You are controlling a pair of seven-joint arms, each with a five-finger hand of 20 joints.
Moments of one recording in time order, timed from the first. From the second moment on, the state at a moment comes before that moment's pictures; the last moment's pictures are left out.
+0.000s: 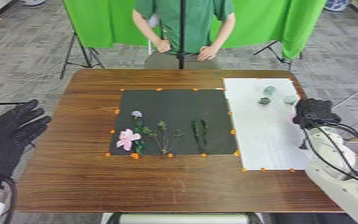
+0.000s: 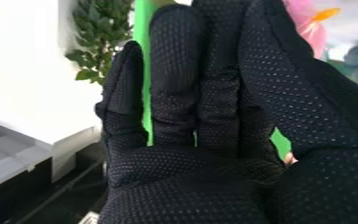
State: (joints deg) left arm 138.9 -55.7 -115.3 -126.4 37.6 9.5 10.8; right arm -81.9 -35.8 58.7 -89.8 -137.2 8.7 35.1
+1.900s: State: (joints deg) left arm 136.6 -54.3 -113.0 -125.5 37.7 9.4 9.0; right arm -39.3 -61.5 4.7 -81.9 -139.3 17.7 13.5
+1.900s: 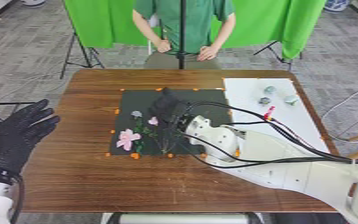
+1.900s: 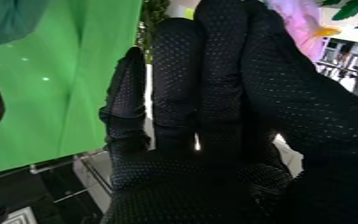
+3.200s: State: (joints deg) left arm 138.1 -56.2 -115.0 -125.9 37.7 9.2 8.9; right arm -86.6 -50.0 65.0 -112.2 -90.1 4.9 -3.9
